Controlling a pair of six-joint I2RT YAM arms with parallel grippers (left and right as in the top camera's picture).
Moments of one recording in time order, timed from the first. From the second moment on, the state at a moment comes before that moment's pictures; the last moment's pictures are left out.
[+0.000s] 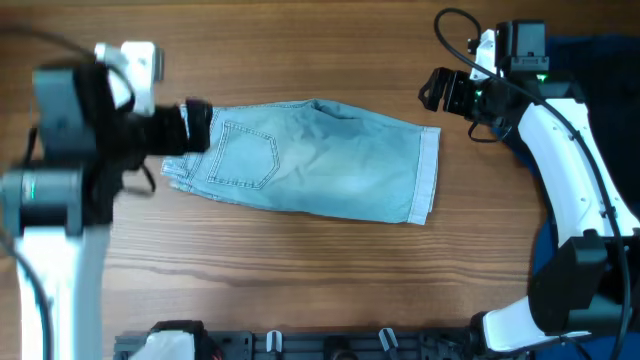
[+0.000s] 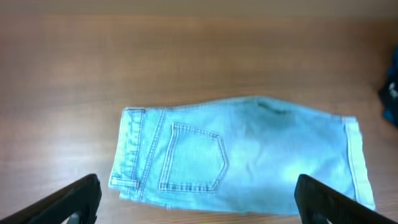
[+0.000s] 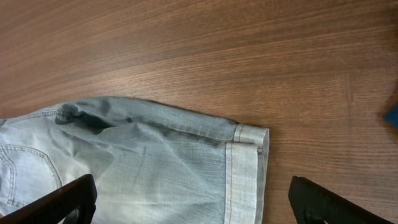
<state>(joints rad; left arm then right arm) -0.01 1.27 1.57 -1.11 0.17 -0.02 0.01 1.70 1.43 -0.82 -0.26 0.24</state>
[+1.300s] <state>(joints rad) 0.28 1.74 1.43 -1.14 0.21 -0.22 0.01 1.70 1.02 -1.09 -0.43 0.31</state>
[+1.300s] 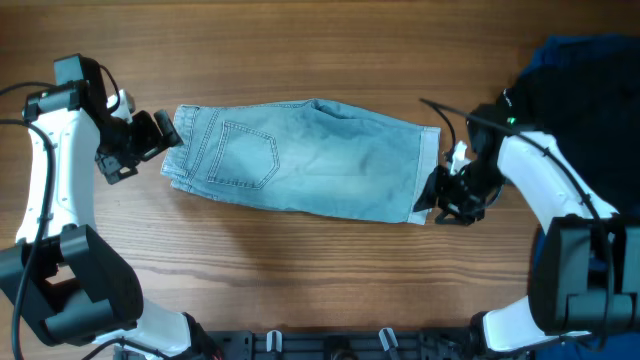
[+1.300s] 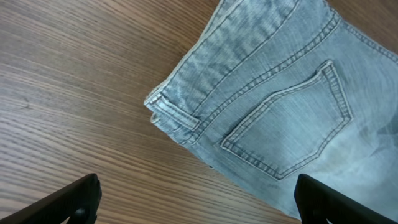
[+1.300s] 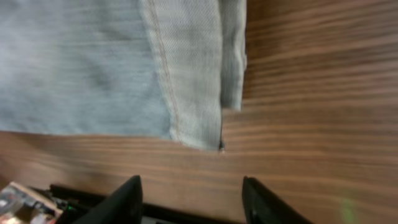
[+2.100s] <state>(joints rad) 0.28 1.74 1.43 -1.14 0.23 -0.22 0.02 1.69 0.82 -0.76 -0.50 0.37</state>
